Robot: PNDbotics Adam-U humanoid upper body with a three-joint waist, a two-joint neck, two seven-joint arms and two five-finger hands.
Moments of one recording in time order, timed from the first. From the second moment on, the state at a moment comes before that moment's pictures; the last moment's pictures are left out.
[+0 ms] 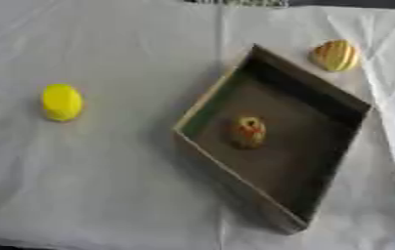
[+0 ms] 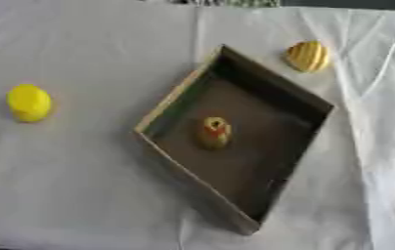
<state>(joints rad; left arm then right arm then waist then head) -0.25 0.42 0.19 -1.98 0.03 -0.51 0.30 0.22 -0.62 -0.28 -1.98 -0.16 -0.90 -0.07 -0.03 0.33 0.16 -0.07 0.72</state>
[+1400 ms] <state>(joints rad) -0.26 0.42 0.18 -1.98 0.03 -0.51 0.28 -0.23 -1.26 -0.21 -1.35 -0.01 -0.55 -0.11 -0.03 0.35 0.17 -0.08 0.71</state>
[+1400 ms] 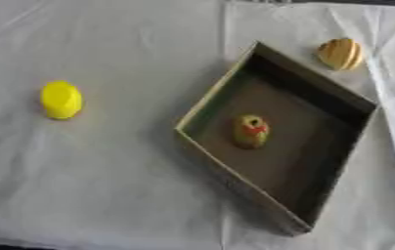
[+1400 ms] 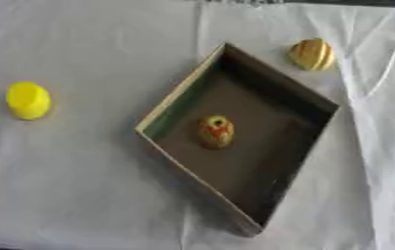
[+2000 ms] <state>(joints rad) -0.26 0.42 0.17 -1.98 0.04 -0.51 0.27 -0.23 -1.25 -0.15 -1.30 0.41 -0.62 0.03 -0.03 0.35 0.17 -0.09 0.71</state>
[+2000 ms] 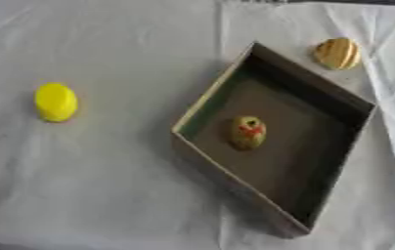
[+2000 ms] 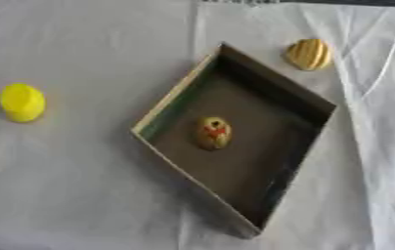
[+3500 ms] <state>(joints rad) -0.28 0.42 0.16 -1.98 0.07 -0.50 0.24 -0.42 -1.16 0.01 -1.34 0.47 -0.59 0.17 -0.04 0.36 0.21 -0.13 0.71</state>
